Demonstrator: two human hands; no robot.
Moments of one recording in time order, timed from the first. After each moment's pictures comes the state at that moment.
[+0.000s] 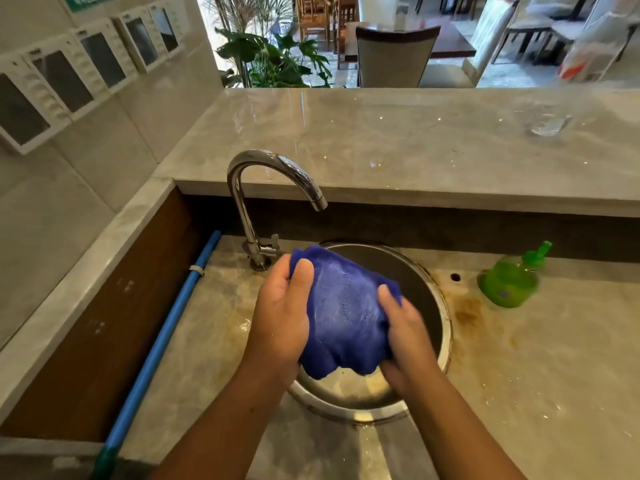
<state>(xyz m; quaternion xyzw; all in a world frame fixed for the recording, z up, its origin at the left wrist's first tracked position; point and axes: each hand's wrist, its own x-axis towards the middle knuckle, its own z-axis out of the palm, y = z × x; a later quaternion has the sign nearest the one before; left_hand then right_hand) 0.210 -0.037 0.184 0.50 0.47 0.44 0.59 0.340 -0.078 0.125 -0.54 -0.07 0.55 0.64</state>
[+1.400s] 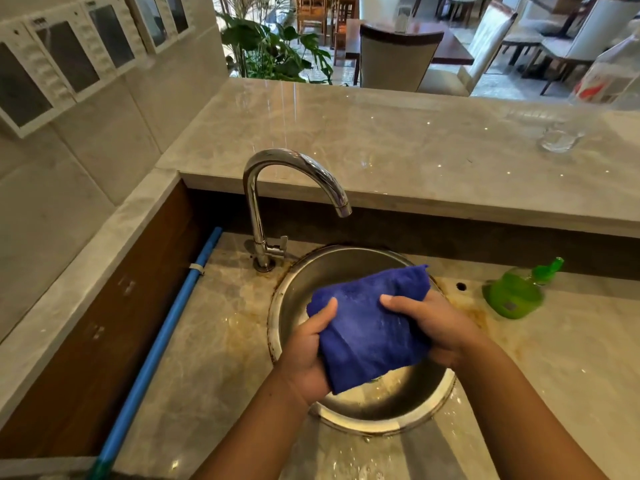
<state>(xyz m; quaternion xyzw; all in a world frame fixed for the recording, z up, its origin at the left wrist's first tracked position) 0.196 -0.012 0.111 0.12 0.33 0.24 0.90 0.377 -0.046 0.150 -0.60 -0.21 0.63 0.45</state>
